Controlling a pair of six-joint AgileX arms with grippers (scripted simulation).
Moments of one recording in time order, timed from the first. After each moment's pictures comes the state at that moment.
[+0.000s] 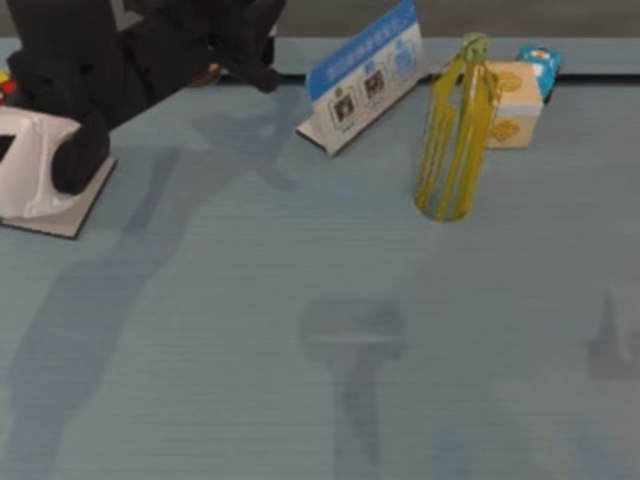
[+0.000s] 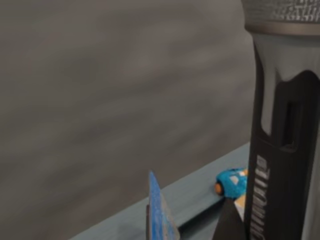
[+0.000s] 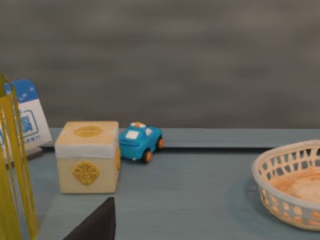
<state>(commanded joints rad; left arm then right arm) -0.30 1.79 1.01 0.72 0.49 0.01 0.00 0.00 0.00 0.00 0.00 0.00</state>
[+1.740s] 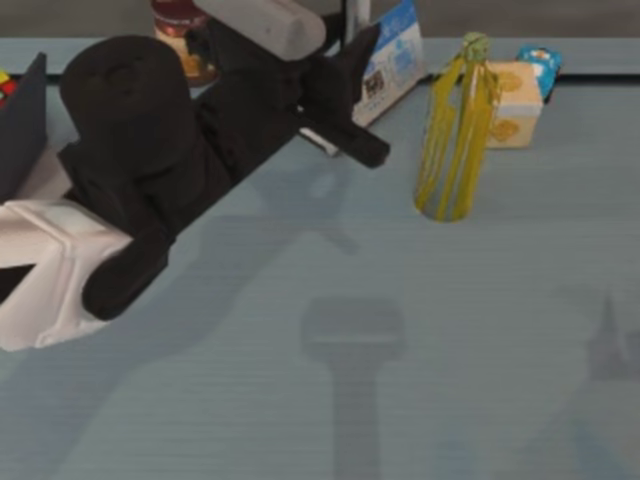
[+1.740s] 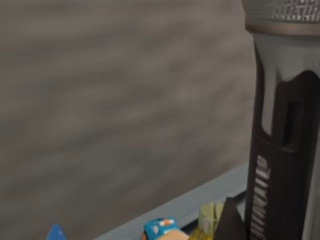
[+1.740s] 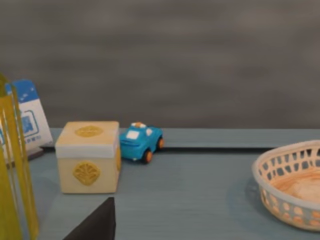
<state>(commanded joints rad) -0.63 1.52 0.79 0.81 0.15 0.00 0.00 0.00 0.00 0.00 0.00 0.00</state>
